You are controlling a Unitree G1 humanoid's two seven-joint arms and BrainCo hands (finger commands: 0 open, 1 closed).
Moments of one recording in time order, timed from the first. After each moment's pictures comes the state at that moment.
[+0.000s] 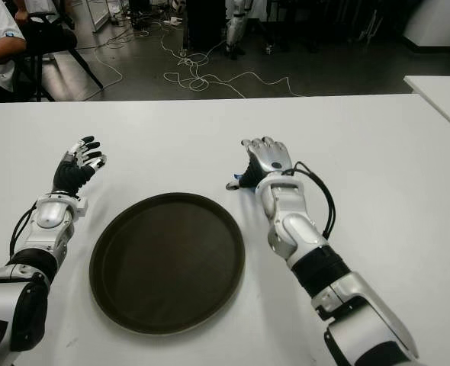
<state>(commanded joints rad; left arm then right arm) -0.69 0.24 0.14 1.27 0.05 -0.52 0.00 -0.57 -0.23 0.50 0.45 -0.88 0.44 0.05</state>
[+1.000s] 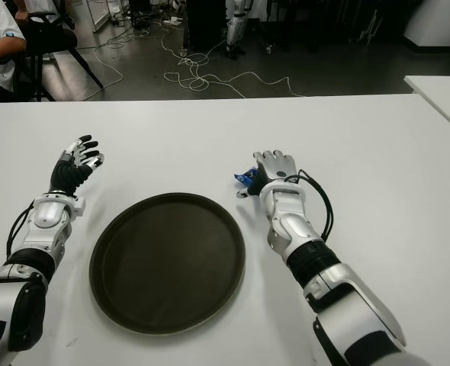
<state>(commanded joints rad) -0.69 0.25 0.14 1.27 0.05 -0.53 0.01 -0.66 -0.18 0.50 0.66 -0.86 0.45 0.00</state>
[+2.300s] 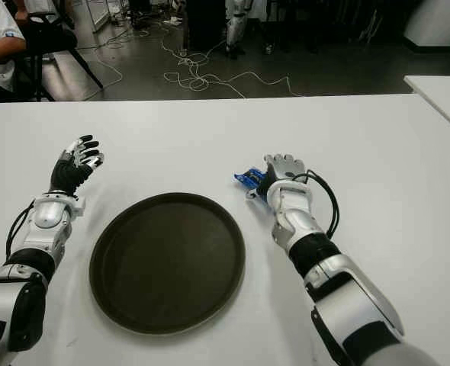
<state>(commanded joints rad) -0.69 0.25 0.13 1.27 0.07 -0.54 0.02 -0.72 -0.19 0.49 0.79 -0.79 0.44 -0.03</state>
